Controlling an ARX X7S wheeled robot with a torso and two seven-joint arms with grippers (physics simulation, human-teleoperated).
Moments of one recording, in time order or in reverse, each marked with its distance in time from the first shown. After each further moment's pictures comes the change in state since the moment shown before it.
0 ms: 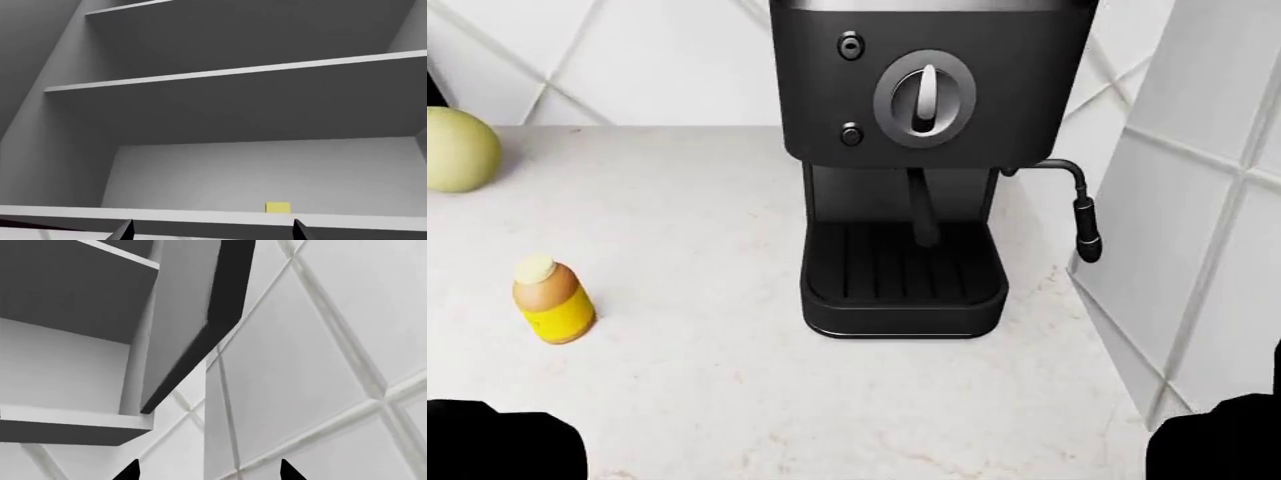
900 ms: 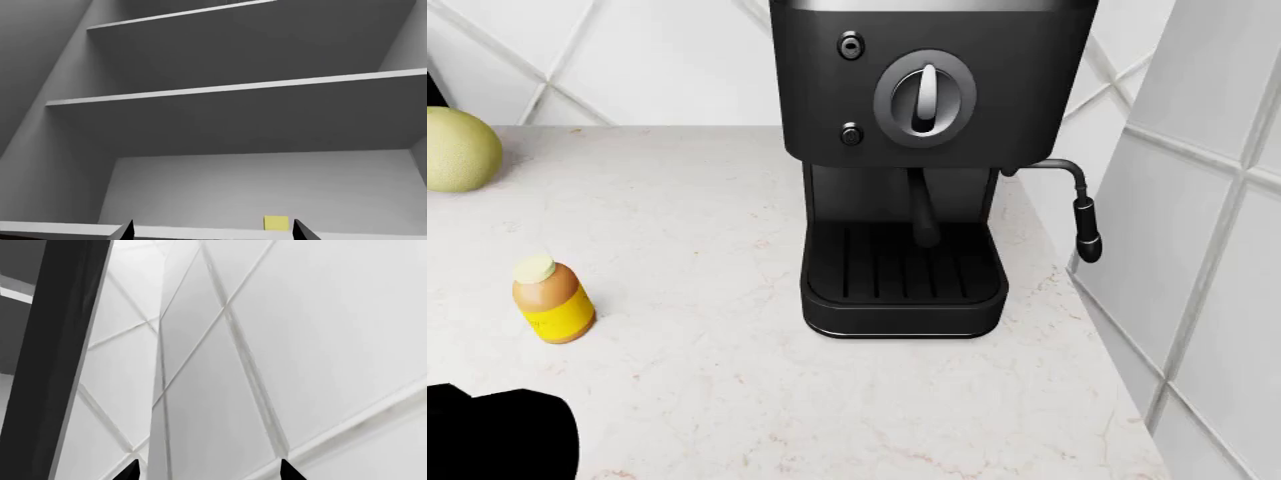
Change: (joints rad) left arm -0.090 -0.007 -0.030 0.060 -0.060 -0.121 -0.014; right arm 0.329 0.233 0.100 -0.005 0.040 0.232 -0.163
